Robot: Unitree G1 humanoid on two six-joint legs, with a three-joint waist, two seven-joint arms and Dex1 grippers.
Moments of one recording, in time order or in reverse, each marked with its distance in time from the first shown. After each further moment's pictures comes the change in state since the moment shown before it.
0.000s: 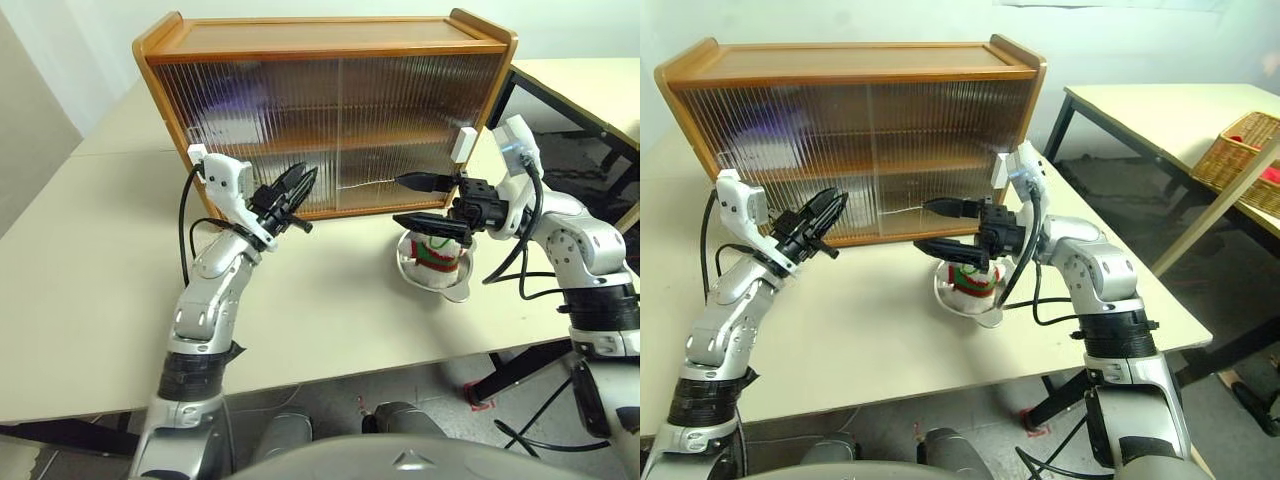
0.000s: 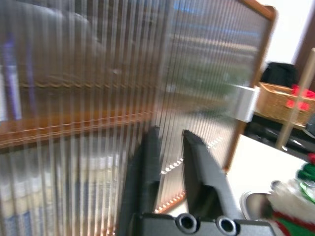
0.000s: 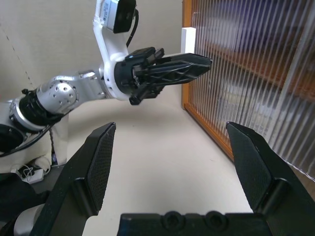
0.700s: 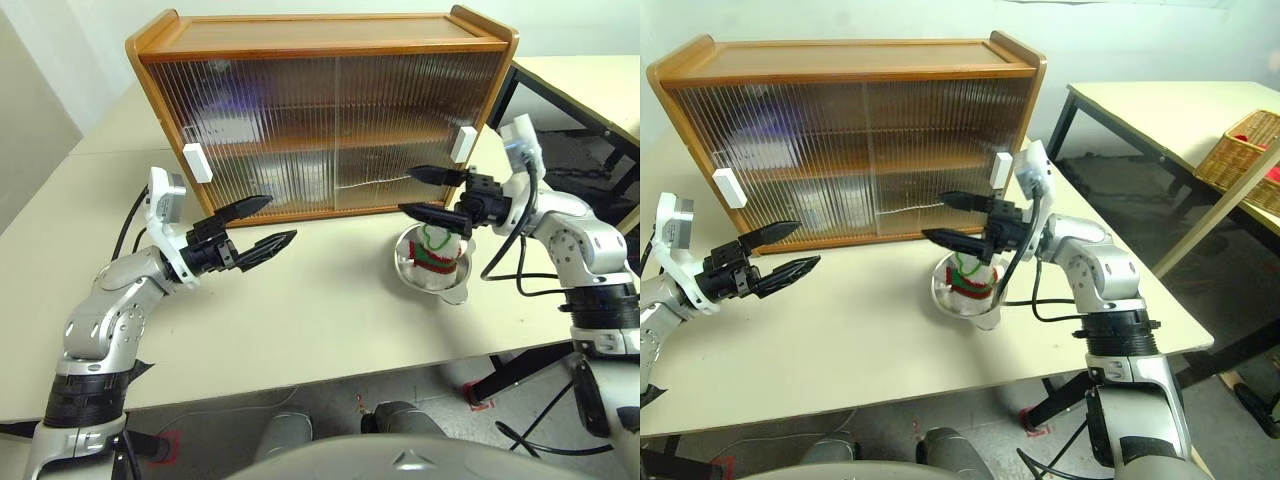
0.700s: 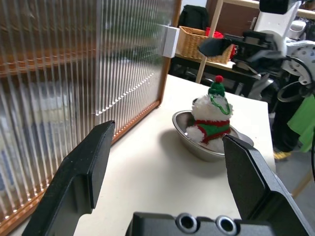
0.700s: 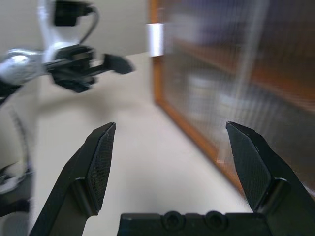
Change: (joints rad) left arm 0.133 0.348 0.151 0.004 -0.310 0.127 -0.505; right arm 0.000 -0.003 -0.043 0.078 -0.049 -0.090 -0.089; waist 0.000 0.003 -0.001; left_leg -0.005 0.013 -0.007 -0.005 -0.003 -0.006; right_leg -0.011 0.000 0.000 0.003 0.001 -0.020
